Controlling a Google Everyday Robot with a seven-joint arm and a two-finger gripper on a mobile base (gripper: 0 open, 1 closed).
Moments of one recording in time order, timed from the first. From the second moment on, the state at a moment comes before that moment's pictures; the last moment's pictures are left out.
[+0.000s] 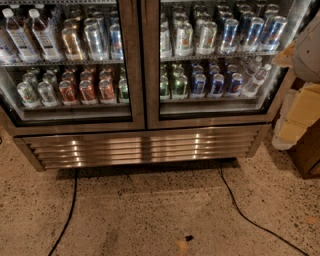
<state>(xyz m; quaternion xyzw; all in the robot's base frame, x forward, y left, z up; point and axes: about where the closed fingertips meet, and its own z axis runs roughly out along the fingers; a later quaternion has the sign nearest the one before) 0.438 -0.217 0.976 -0.60 0.78 -0.03 0.16</state>
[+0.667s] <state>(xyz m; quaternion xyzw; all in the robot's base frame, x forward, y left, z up) 0.457 -0.203 0.986 -0.61 0.77 -0.03 0.18</state>
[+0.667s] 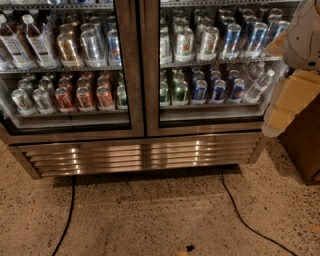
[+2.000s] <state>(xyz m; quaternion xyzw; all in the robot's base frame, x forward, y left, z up) 0.556 -0.151 0.998 -0.59 0.78 -0.03 0.20</state>
